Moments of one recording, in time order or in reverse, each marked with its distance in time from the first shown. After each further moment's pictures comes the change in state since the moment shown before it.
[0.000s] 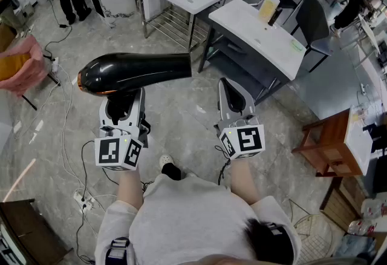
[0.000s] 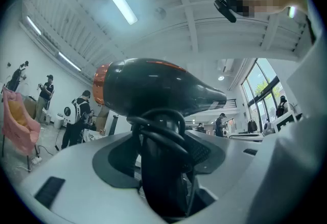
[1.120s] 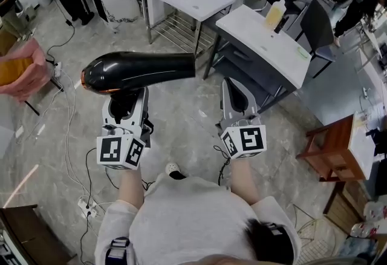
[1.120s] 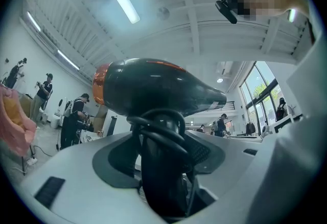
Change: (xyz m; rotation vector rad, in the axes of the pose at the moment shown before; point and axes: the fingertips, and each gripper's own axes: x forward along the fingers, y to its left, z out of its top) left arm 0.029 0.043 0.006 -0.016 -0.010 -0.034; right arm 0.051 0.012 -0.002 0.043 -0.054 -0.042
